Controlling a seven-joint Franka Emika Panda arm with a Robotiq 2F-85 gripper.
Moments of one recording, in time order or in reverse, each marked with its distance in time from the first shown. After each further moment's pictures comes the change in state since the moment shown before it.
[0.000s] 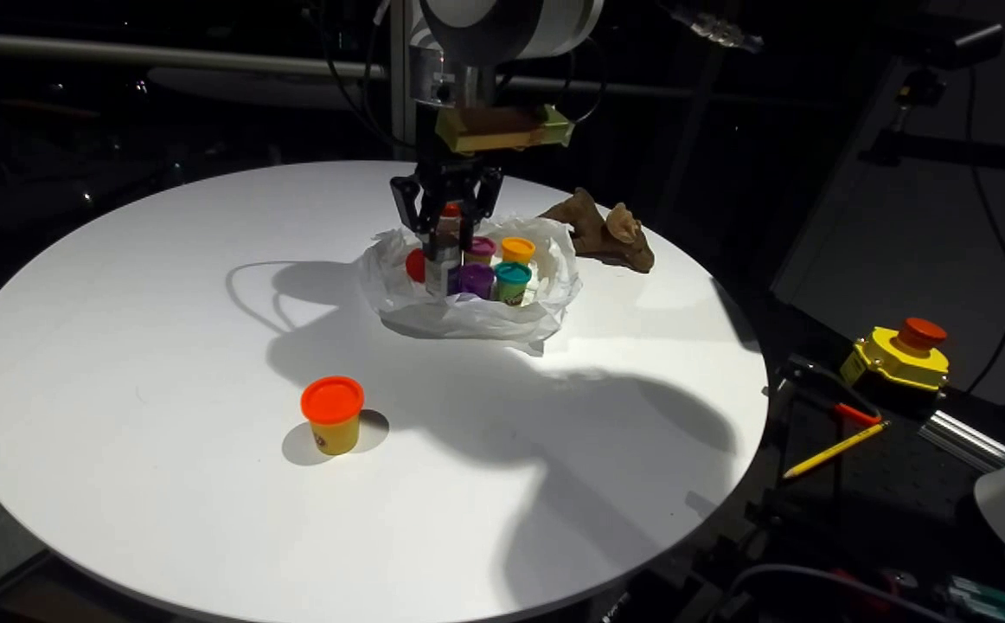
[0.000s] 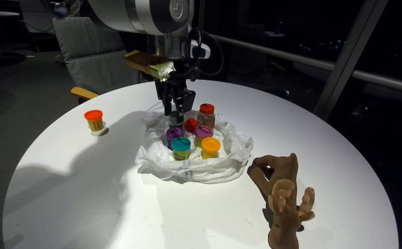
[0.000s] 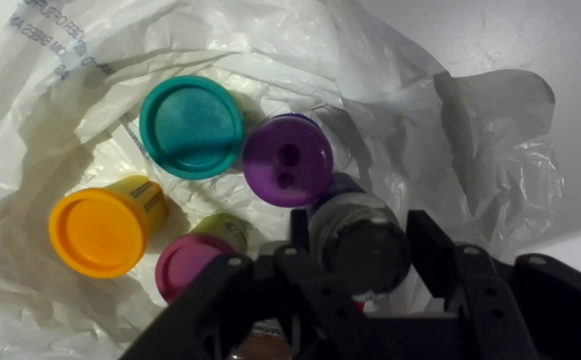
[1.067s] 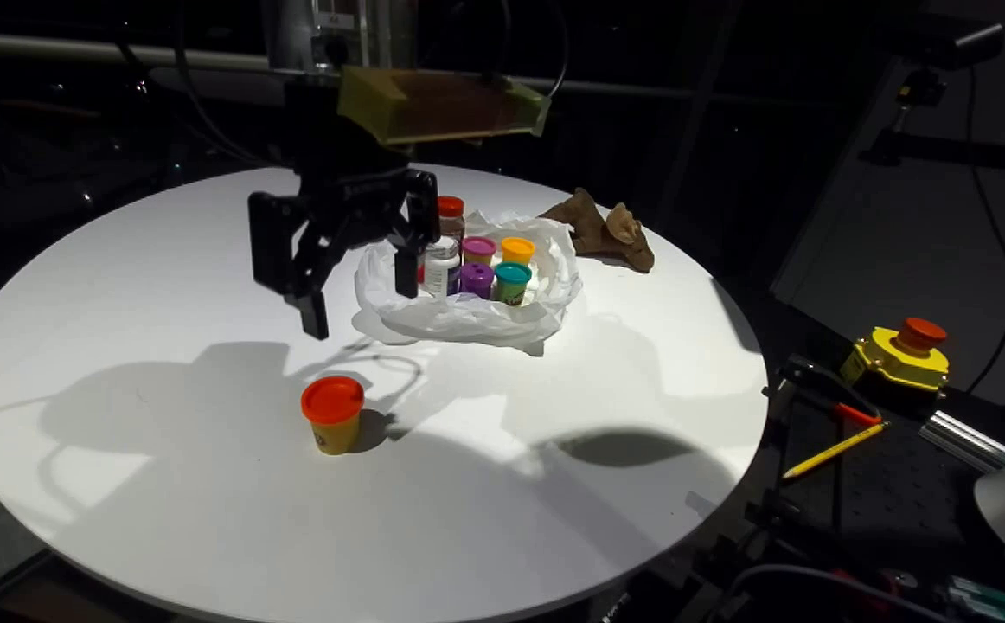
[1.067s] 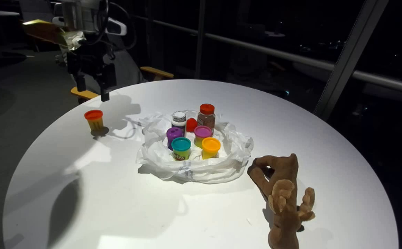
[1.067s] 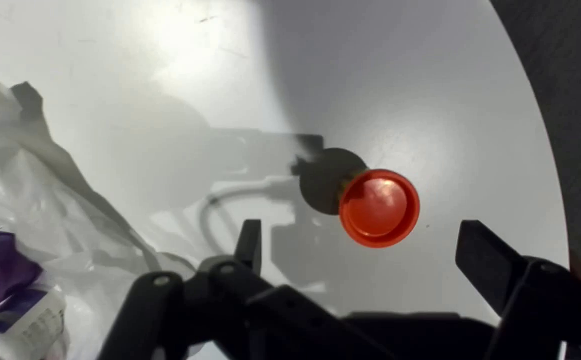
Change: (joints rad) arm 0.171 -0.121 0.173 -0.089 0.039 -0.092 -0.014
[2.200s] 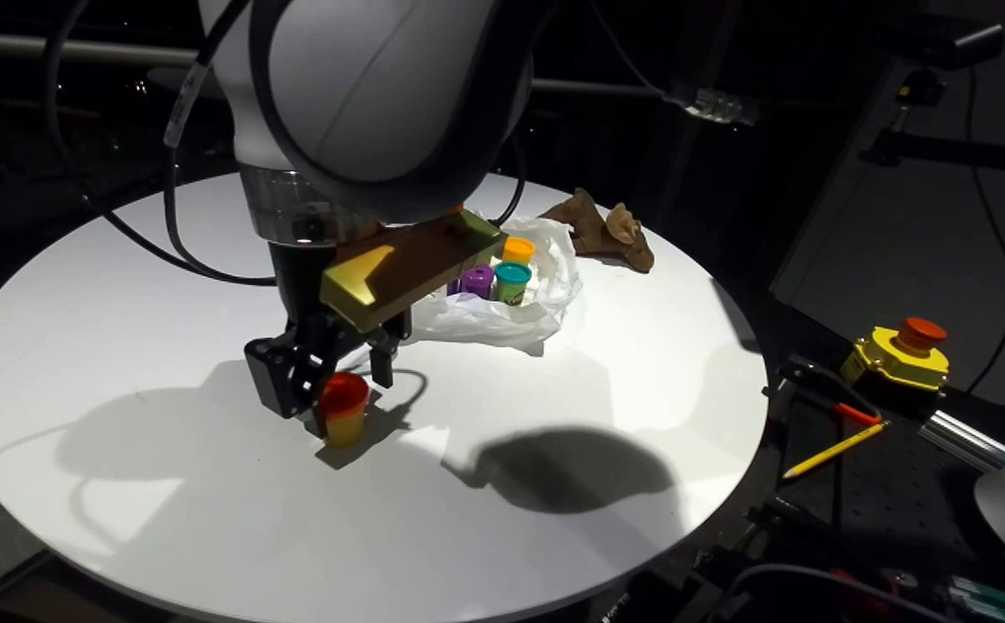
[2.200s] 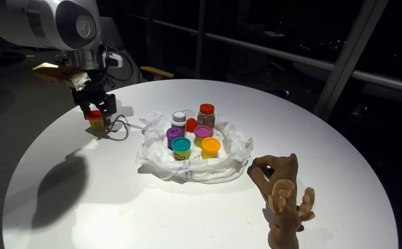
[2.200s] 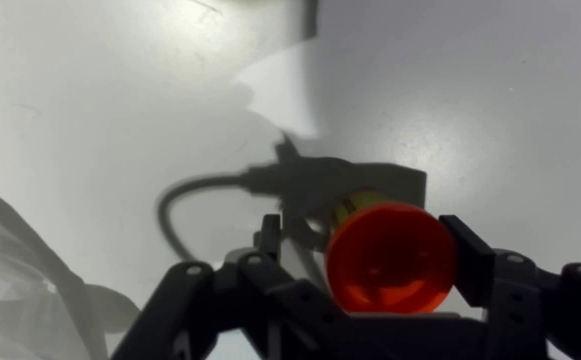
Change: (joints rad) arm 0.104 0.196 -0.074 0.062 -0.070 0.147 0.034
